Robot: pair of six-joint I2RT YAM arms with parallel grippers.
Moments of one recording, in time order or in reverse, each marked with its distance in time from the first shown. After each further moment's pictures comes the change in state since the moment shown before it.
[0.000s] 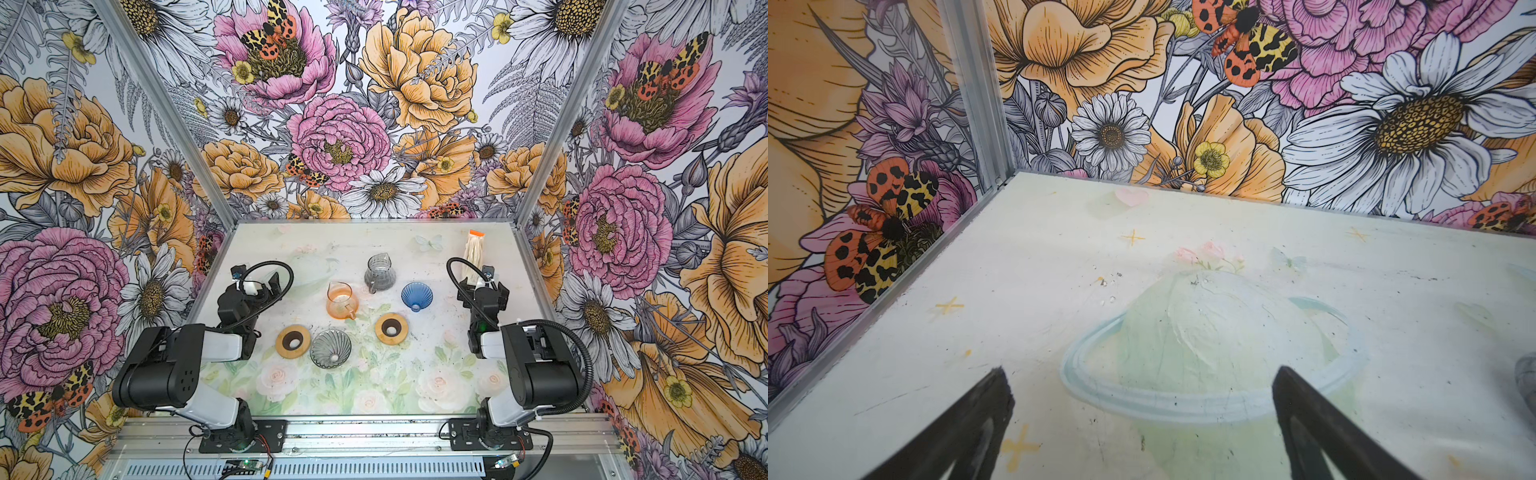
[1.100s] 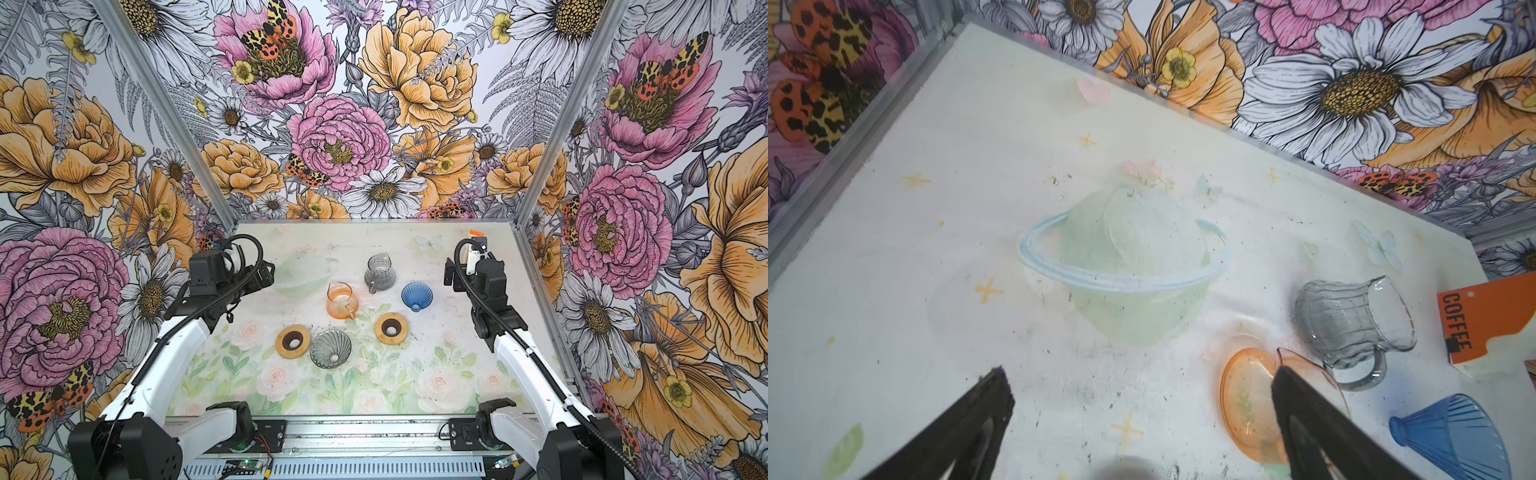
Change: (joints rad) left arm -0.013 -0.431 0.556 -1.479 0.135 -0.246; right arm 0.155 -0.499 0.380 -0.922 -0.209 0.027
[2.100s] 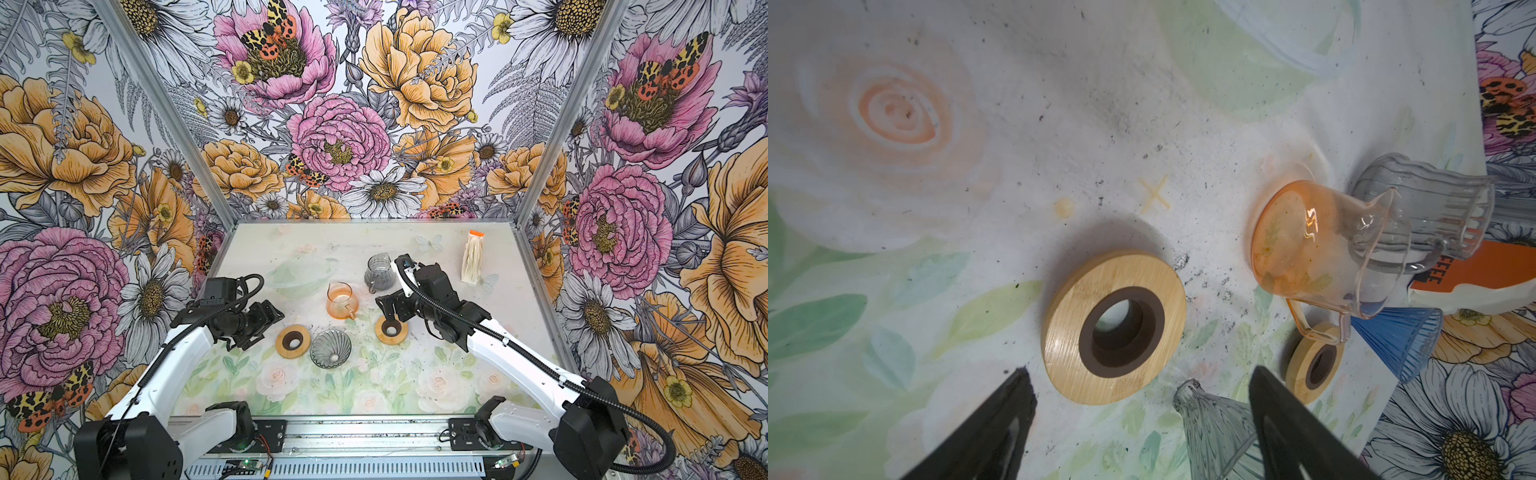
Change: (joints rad) left arm 0.020 -0.027 -0.146 -0.370 0.181 -0.311; right arm 0.461 0.138 0.139 -0.243 -0.224 0.105
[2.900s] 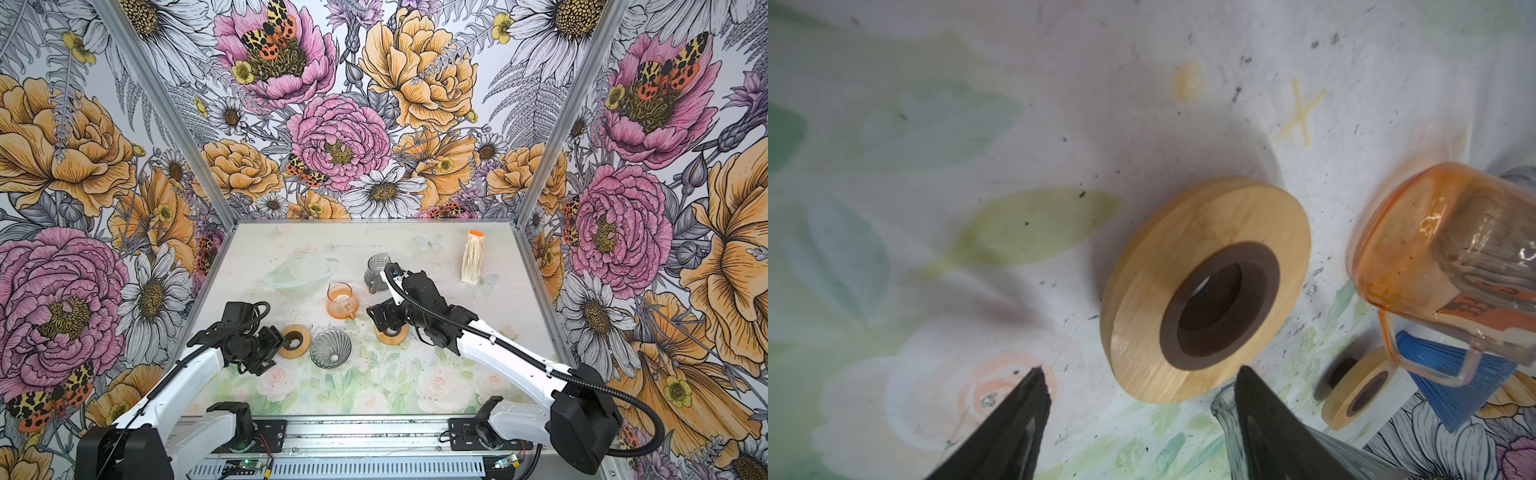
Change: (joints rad) left arm -0.105 -0.082 -0.248 0.098 -0.037 -0.274; right arm 0.072 0.044 -0.037 0.047 0.014 0.058
